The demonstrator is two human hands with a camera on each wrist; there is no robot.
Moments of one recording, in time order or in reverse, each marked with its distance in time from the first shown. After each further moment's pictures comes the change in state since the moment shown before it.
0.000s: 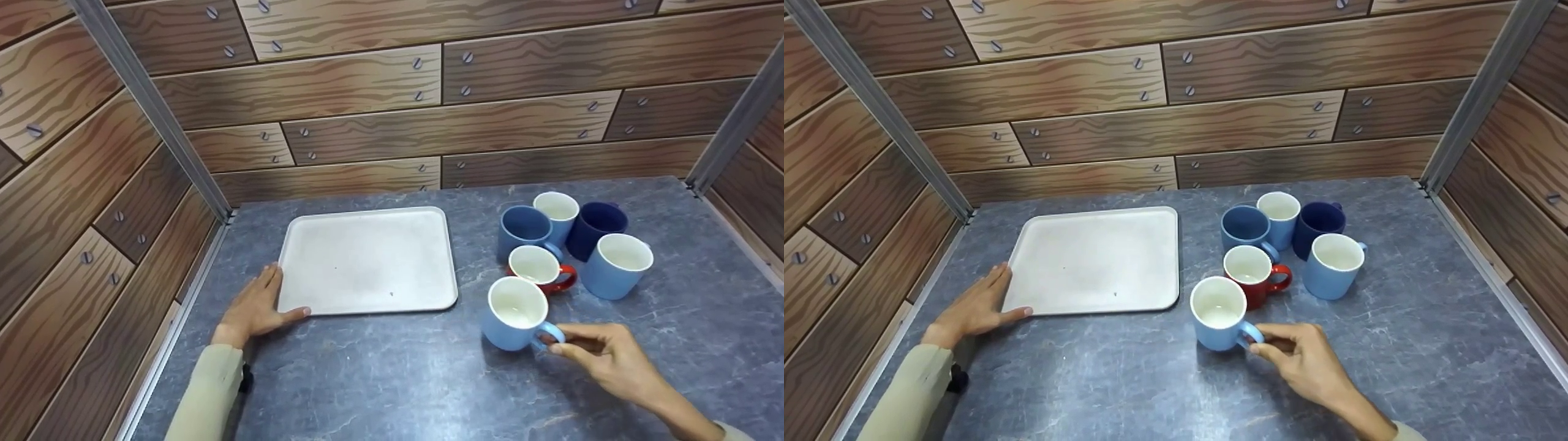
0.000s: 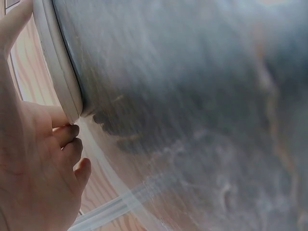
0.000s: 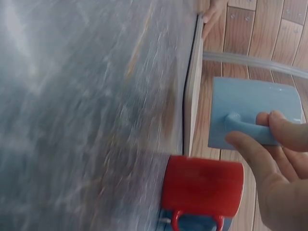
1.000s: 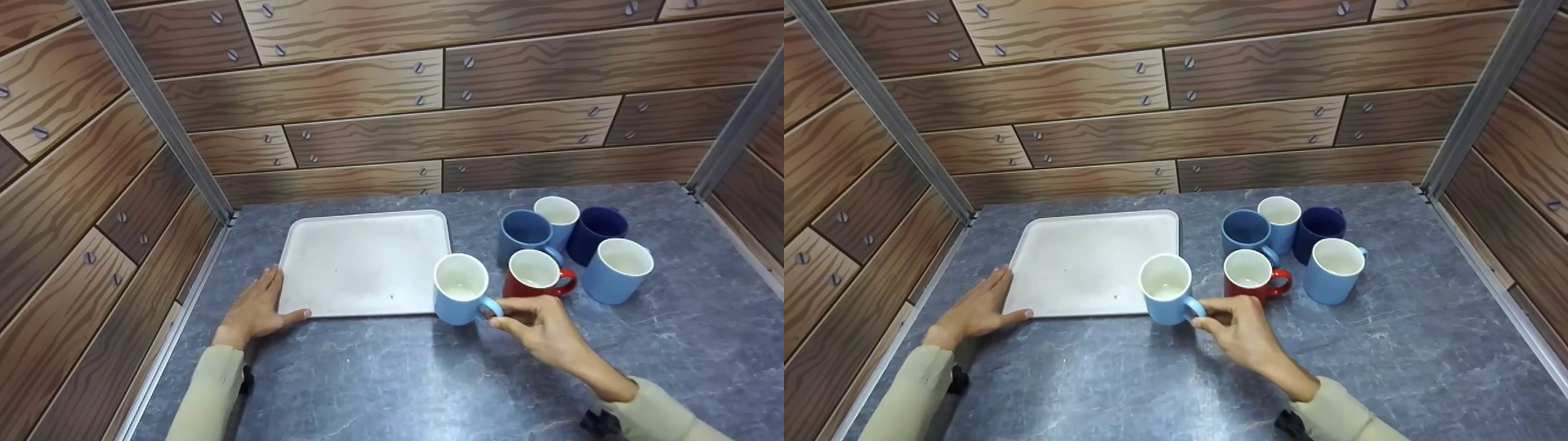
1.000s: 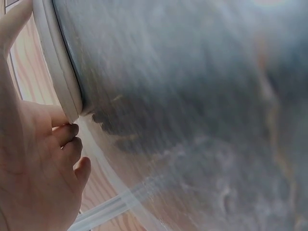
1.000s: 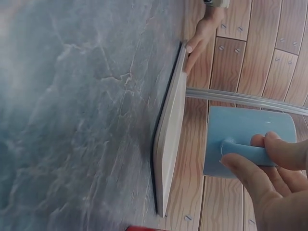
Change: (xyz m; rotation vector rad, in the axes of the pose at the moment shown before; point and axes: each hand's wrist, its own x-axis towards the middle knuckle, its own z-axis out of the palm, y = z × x) left_hand 0.000 0.000 0.000 -0.018 -0.010 -0.016; right_hand 0.068 -0.018 0.054 0.051 -0.005 -0.042
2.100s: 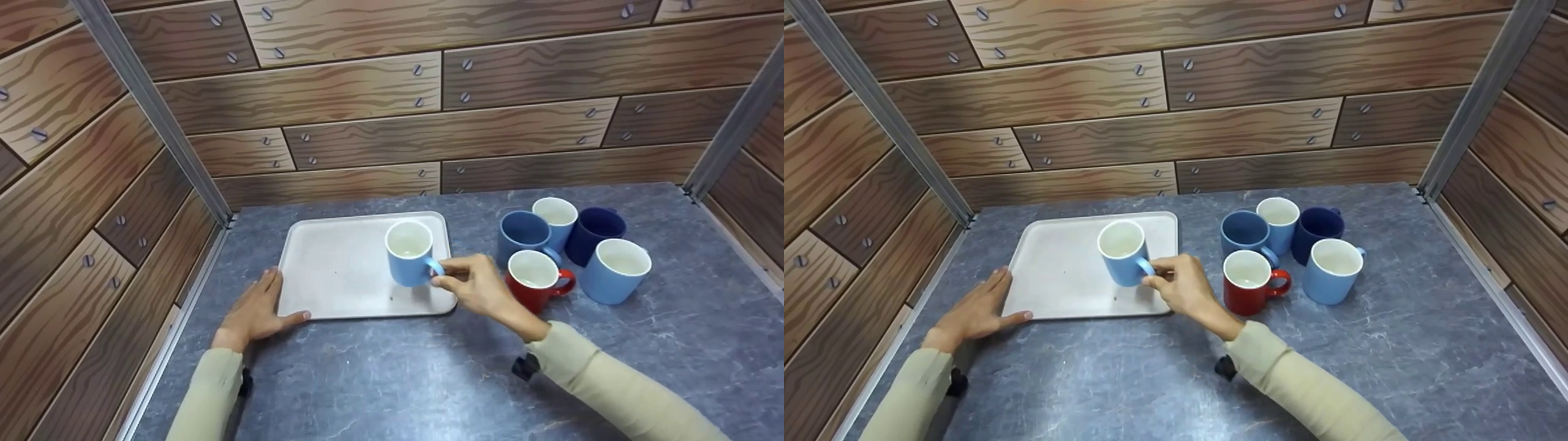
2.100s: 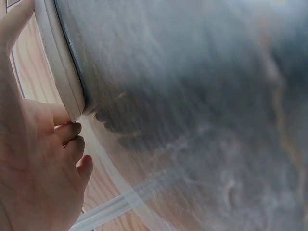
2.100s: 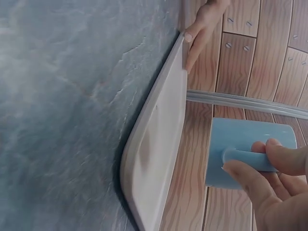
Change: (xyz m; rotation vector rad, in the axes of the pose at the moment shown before) left_hand 0.001 -0.002 0.002 0.007 0.024 0.021; right_hand 0.092 0.004 0.051 -0.109 0.047 0.059
